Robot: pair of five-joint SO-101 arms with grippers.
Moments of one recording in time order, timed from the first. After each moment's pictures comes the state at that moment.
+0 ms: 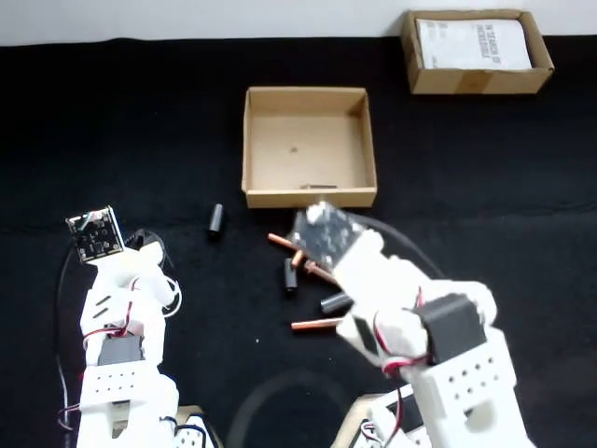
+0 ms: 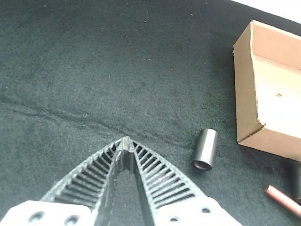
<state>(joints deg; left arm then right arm) -14.2 -69.8 96.3 8.6 14.9 -29.7 -56.6 33.9 98.5 28.1</state>
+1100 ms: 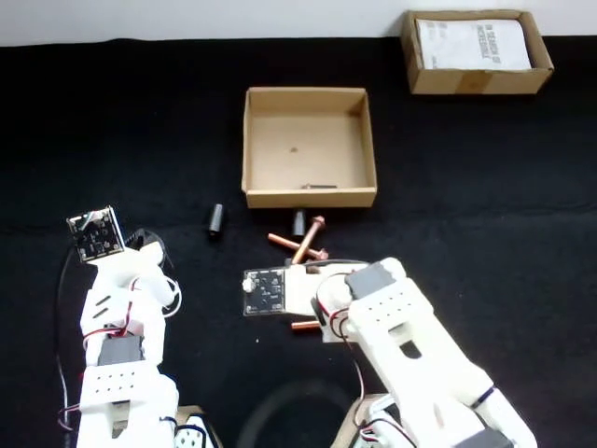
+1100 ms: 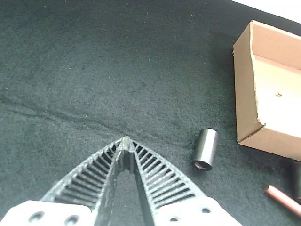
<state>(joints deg) -14.2 -69.8 96.3 8.6 14.7 -33.3 -31.6 55.1 61.1 64.5</state>
